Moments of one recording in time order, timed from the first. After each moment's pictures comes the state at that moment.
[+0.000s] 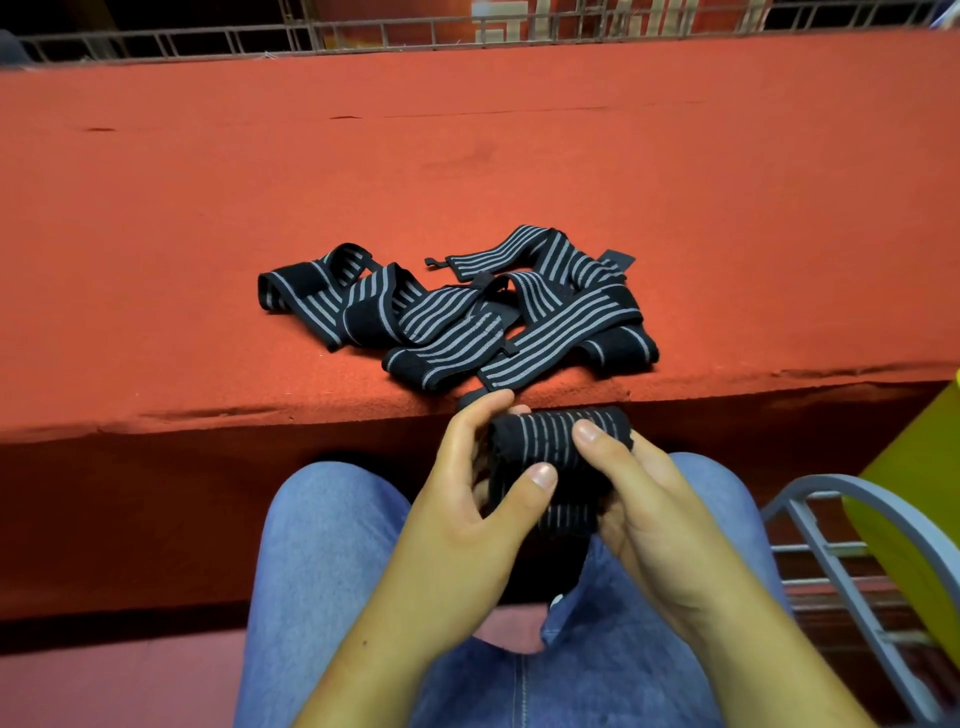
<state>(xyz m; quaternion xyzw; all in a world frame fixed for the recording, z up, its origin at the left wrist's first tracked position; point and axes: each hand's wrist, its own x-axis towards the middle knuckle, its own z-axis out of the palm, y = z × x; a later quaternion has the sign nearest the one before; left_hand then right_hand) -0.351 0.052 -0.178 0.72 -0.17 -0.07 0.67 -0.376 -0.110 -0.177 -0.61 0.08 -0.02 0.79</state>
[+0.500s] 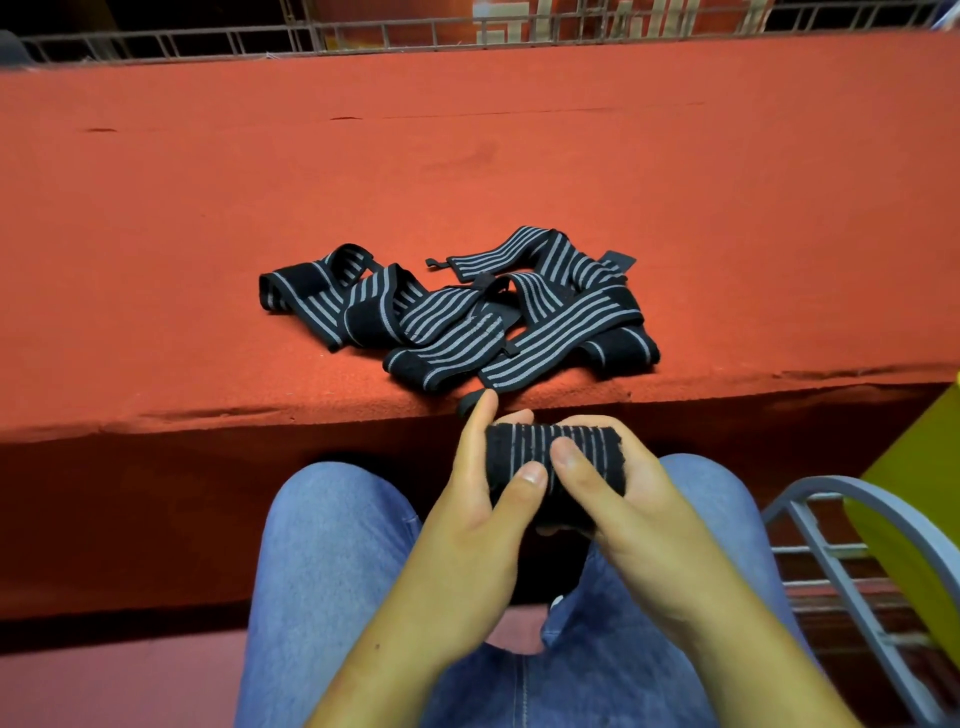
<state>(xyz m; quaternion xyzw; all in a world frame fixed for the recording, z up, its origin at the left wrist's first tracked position) -0.352 0.045 -0.182 0.73 -0.14 -0.10 0.66 -0.378 -0.107 -0.186 -0.67 0.05 -0.05 0.74</state>
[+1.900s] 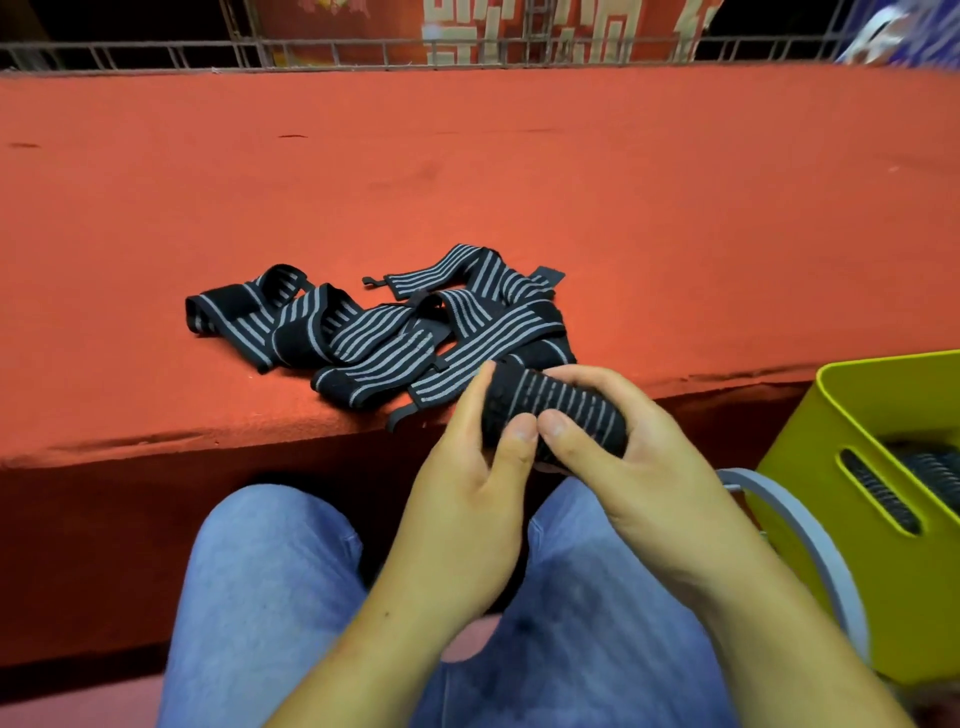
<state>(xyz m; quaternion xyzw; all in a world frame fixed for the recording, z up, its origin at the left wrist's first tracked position) -0.356 -0.017 -0.149 0.72 -0.25 -0.02 0.64 -0.401 -0.165 -0.128 -0.75 0.04 -0.13 0.64</state>
